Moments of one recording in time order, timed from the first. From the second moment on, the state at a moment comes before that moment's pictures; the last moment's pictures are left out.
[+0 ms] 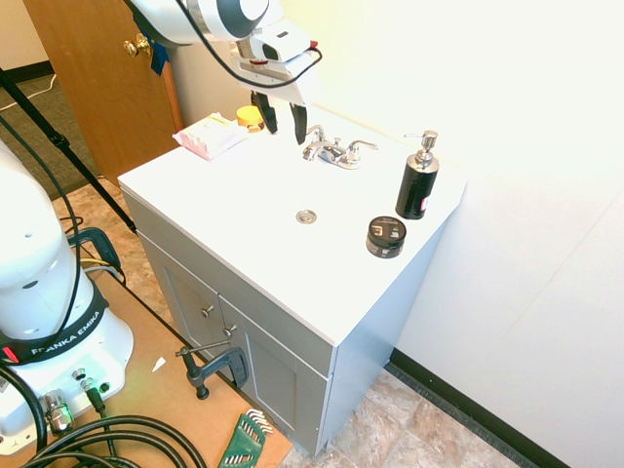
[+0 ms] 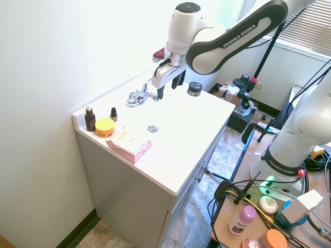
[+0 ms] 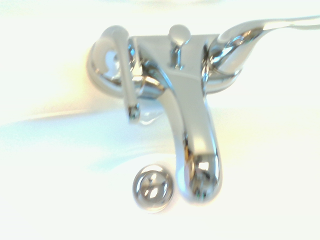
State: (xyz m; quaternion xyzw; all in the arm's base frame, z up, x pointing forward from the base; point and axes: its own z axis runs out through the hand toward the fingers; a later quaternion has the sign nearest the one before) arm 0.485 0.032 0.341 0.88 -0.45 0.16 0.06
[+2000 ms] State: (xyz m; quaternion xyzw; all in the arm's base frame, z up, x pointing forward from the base) arm 0.581 0.078 0.296 0.84 -0.49 0.22 0.05
